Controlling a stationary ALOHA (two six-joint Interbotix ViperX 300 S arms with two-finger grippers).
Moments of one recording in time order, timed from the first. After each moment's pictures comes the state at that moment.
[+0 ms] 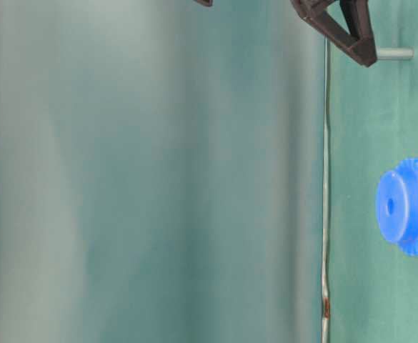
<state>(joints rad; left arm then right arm) -0.02 -0.97 1.18 0.01 -0.22 -0.02 -0.33 0.02 1.11 0.02 -0.60 -0.01</state>
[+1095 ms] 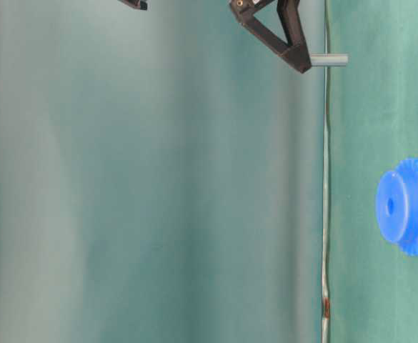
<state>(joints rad) -0.02 -0.97 1.18 0.01 -0.21 -0.02 -0.33 -0.23 1.04 0.02 -0.30 -0.01</state>
